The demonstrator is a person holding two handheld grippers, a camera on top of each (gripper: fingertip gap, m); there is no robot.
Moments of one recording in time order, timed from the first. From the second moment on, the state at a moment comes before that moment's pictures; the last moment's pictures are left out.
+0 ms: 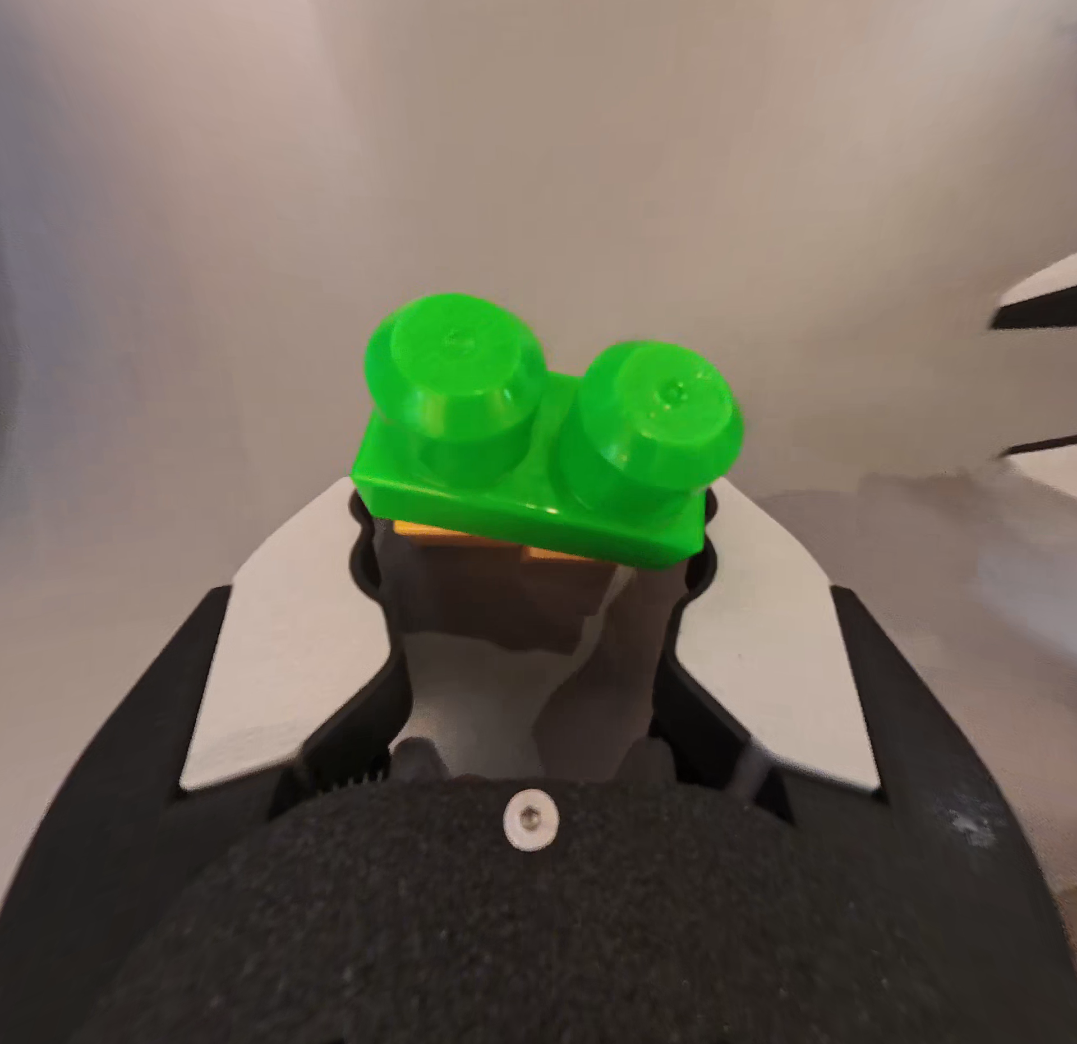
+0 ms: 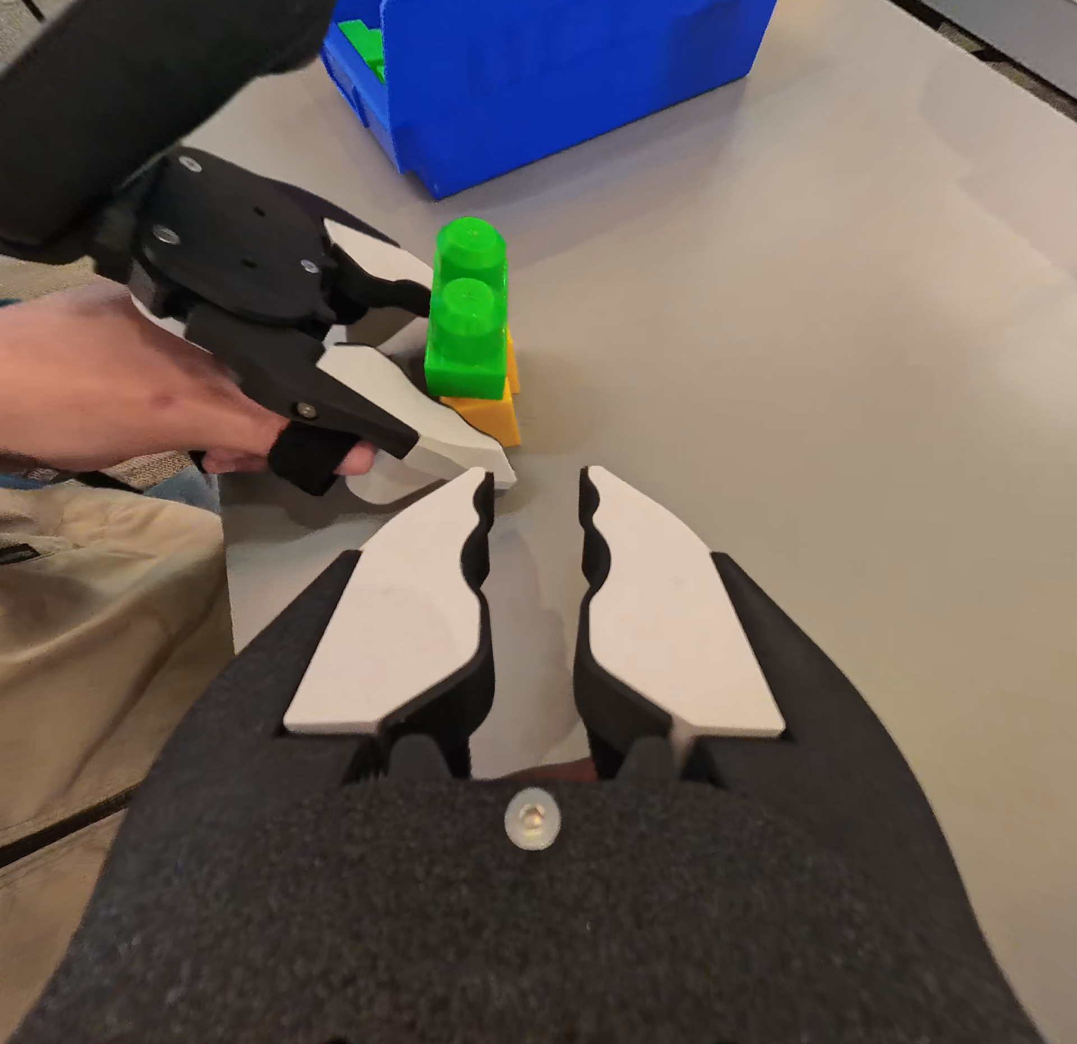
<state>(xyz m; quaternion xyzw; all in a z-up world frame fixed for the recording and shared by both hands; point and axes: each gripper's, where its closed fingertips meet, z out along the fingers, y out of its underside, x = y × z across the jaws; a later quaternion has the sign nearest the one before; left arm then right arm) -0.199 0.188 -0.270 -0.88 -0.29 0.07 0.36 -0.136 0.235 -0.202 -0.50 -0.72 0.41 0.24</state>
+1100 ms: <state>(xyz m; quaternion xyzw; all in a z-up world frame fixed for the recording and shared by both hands) -0.205 0.199 -0.268 -0.90 -0.21 0.09 0.36 -0.136 0.245 -0.197 -0.51 -0.70 0.45 0.21</state>
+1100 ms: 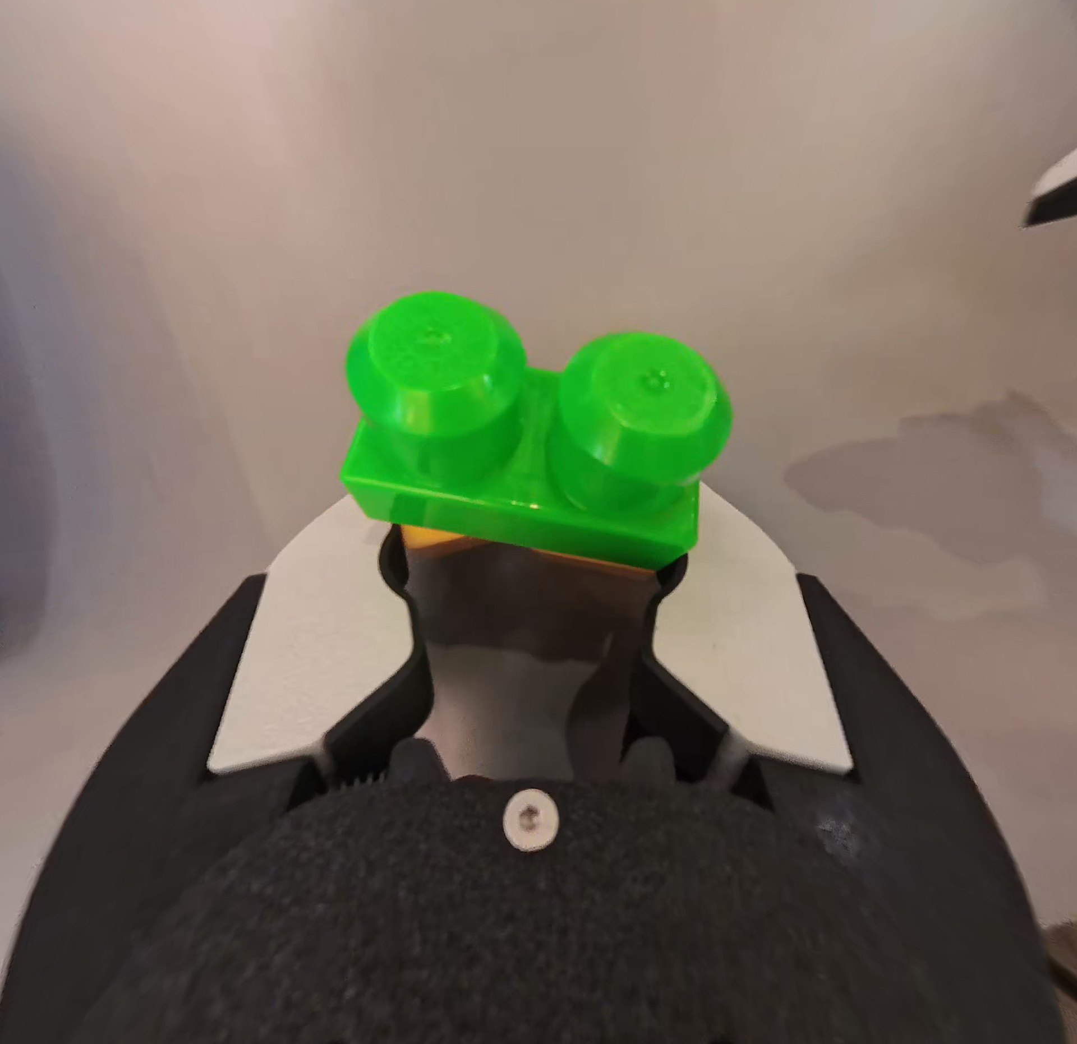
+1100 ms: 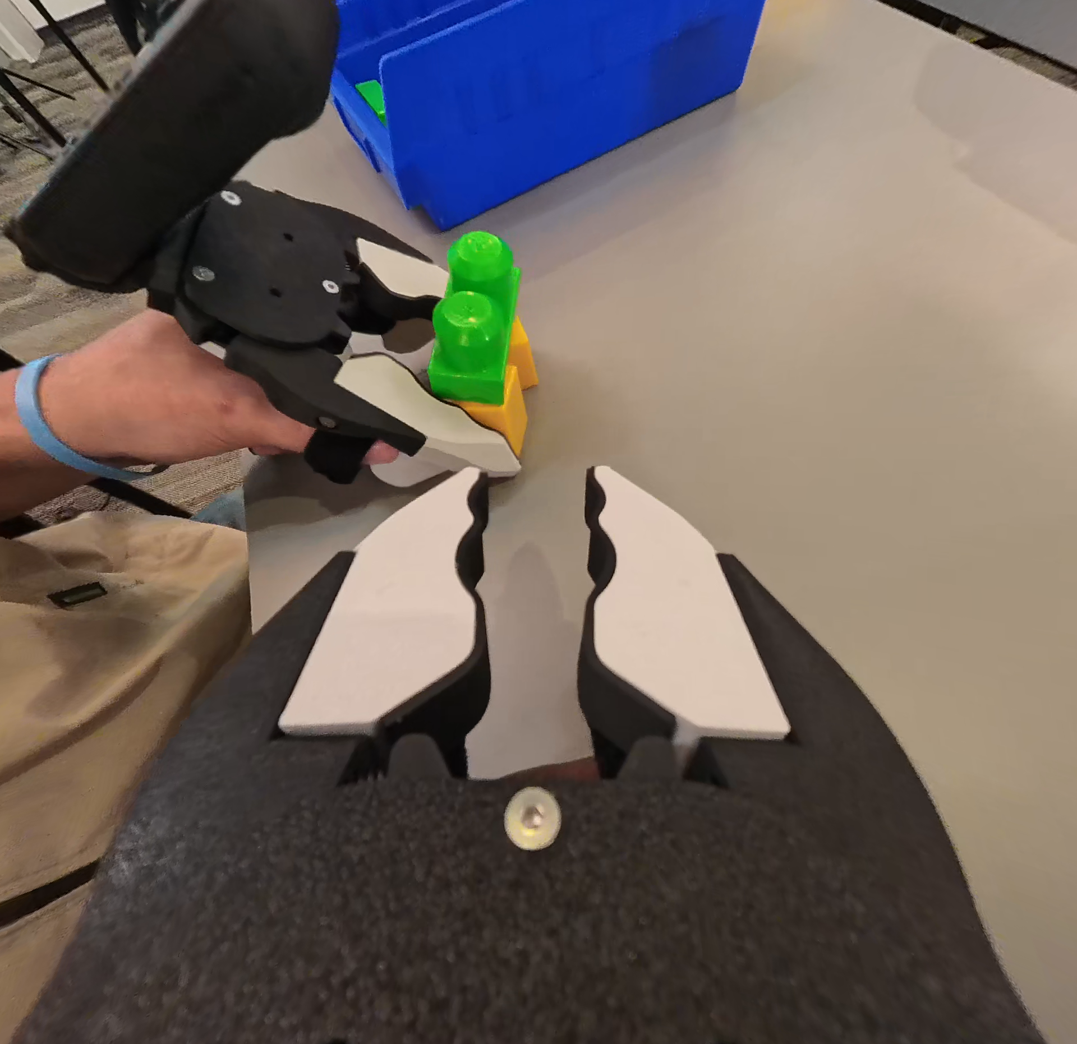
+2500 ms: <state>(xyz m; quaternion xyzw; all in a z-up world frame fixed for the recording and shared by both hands) -0.117 0.225 -0.167 -0.84 0.22 0.07 0.49 -0.128 0.201 -0.140 -0.50 -0.43 0.74 -0.15</state>
